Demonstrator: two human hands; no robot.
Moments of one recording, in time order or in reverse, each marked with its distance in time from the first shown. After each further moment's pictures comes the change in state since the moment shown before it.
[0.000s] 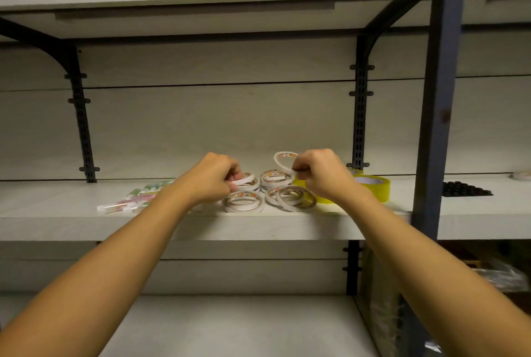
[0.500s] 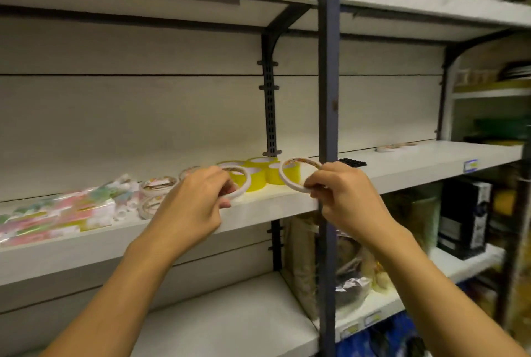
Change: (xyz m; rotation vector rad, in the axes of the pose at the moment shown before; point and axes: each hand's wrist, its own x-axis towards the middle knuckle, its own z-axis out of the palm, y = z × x) left_hand -0.033 0.088 0.045 -0.192 0.295 0.477; right_hand -0.171 -0.014 -0.099 -0.249 0.193 0.221
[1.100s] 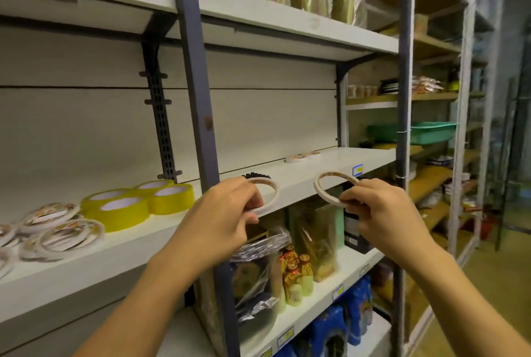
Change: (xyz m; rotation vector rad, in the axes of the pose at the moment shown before) left_hand 0.116 0.179 0.100 -0.303 -0.046 0.238; right_hand -0.100 0.171 -0.128 -0.278 0.060 0.289
